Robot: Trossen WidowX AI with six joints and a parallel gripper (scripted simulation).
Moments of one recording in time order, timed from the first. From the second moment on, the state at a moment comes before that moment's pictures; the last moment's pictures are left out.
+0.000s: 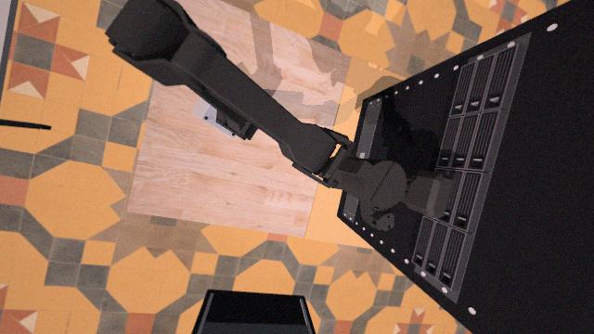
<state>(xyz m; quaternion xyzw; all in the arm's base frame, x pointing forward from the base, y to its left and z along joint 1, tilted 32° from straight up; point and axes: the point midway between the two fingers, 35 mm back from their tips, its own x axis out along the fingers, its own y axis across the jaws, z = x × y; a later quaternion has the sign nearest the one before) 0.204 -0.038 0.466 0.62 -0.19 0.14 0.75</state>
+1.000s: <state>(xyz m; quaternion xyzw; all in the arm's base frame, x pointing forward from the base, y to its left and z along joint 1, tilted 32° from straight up) 0.199 -0.041 0.467 0.62 -0.20 0.14 0.75</state>
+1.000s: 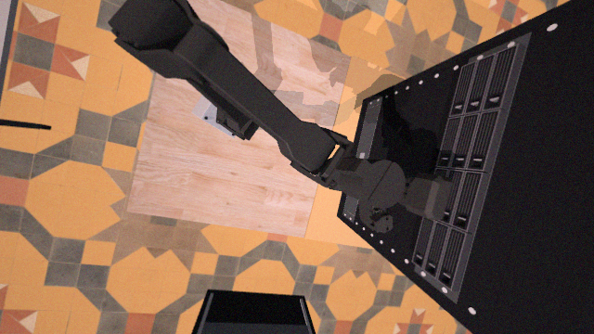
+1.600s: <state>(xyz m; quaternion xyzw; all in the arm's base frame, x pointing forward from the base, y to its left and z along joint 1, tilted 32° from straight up) 0.169 -0.042 0.459 0.61 -0.21 0.15 0.75</state>
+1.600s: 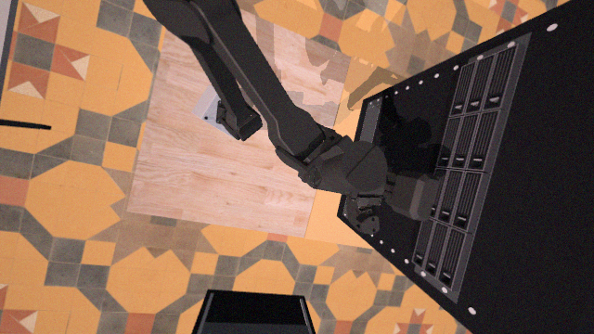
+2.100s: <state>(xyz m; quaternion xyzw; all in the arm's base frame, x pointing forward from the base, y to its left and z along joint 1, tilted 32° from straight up) 0.170 -0.039 0.457 0.61 -0.20 0.15 0.75</state>
